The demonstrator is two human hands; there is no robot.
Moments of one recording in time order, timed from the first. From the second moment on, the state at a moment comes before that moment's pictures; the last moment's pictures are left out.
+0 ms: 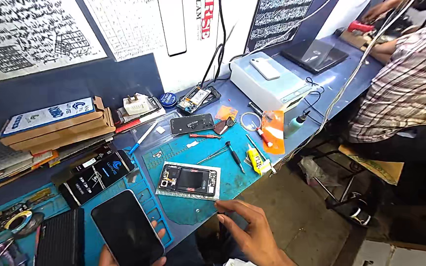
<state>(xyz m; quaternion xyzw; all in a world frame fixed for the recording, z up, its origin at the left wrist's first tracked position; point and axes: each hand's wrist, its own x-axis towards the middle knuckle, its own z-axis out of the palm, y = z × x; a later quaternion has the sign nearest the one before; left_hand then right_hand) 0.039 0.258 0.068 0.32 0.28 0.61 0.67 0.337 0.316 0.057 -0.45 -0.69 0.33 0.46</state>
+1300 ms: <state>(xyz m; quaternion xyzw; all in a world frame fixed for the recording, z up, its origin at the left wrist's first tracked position) 0.101 0.295 0.081 0.30 0.11 0.60 0.73 0.330 0.295 0.076 -0.39 -0.66 0.36 0.53</state>
